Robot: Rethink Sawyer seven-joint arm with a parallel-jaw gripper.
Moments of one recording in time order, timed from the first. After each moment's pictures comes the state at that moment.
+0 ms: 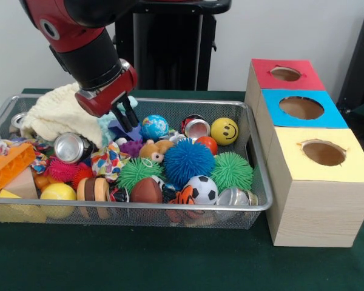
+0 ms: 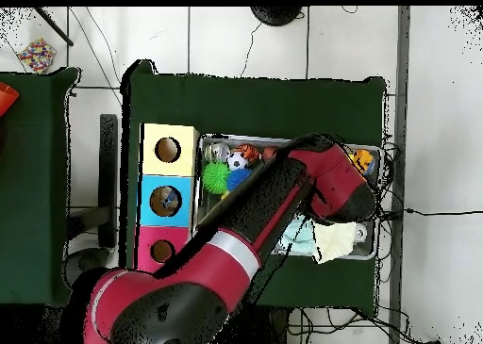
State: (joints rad) arm 0.07 0.04 -0.81 0.98 -1.77 -1.26 3.22
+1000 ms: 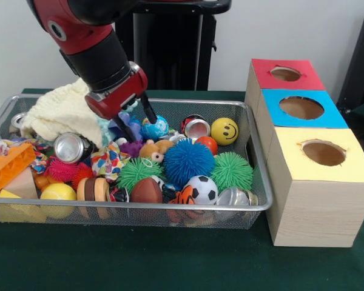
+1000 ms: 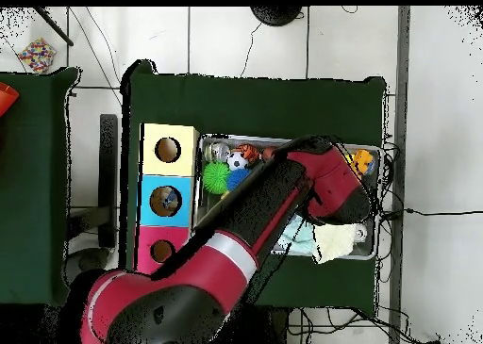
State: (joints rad) arm 0.08 0.03 -0.81 1.00 -1.69 -1.26 3.22
